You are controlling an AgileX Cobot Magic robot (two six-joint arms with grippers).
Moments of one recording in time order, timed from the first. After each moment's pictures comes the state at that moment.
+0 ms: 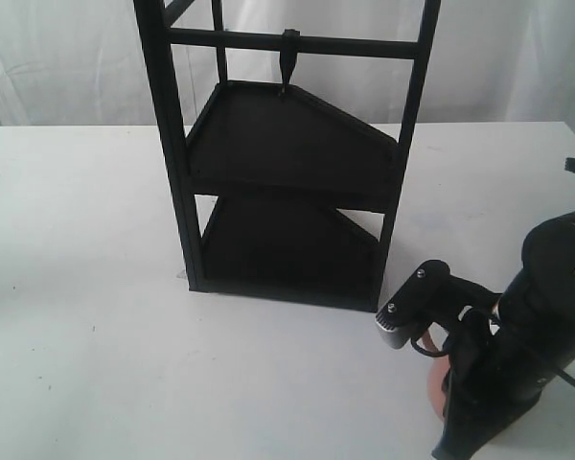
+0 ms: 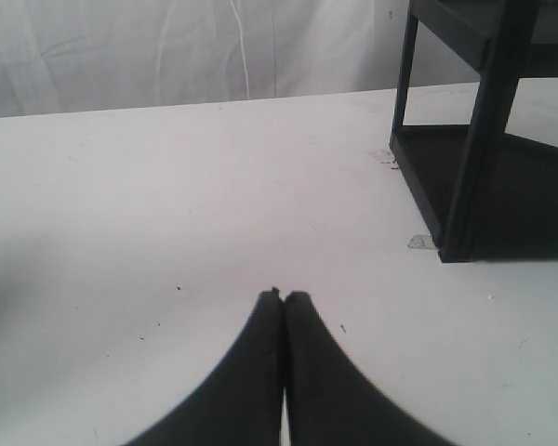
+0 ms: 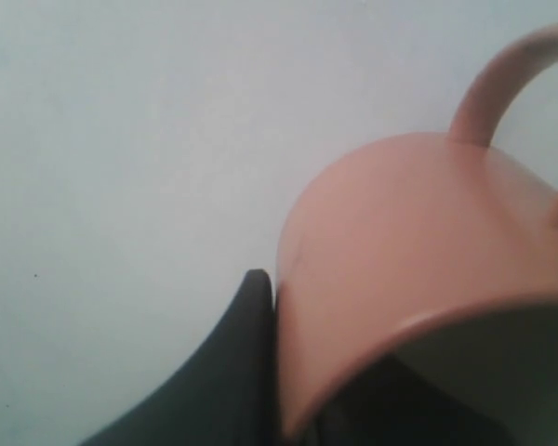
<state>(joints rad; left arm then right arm) -0.05 0.00 0.02 -0.13 0.23 0.11 0.50 1.47 -0.67 0.07 0.69 -0.47</state>
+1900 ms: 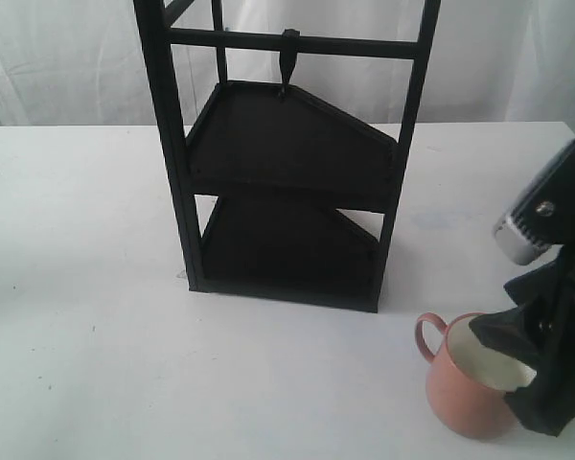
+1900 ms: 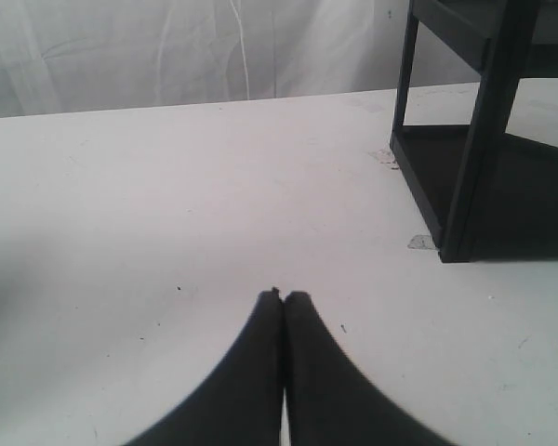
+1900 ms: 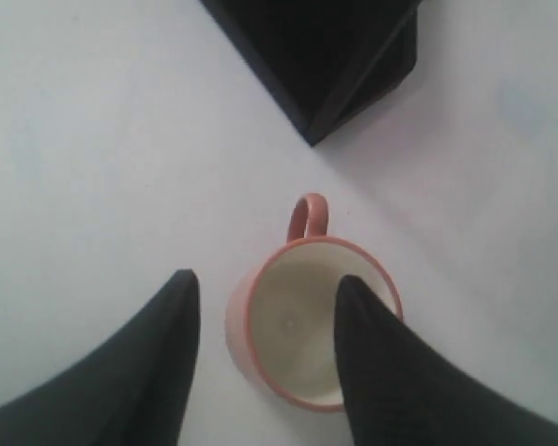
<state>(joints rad) -0.05 0.00 0.02 -0.13 0.23 0.11 0.50 0.83 -0.66 0.10 0.75 -0.35</state>
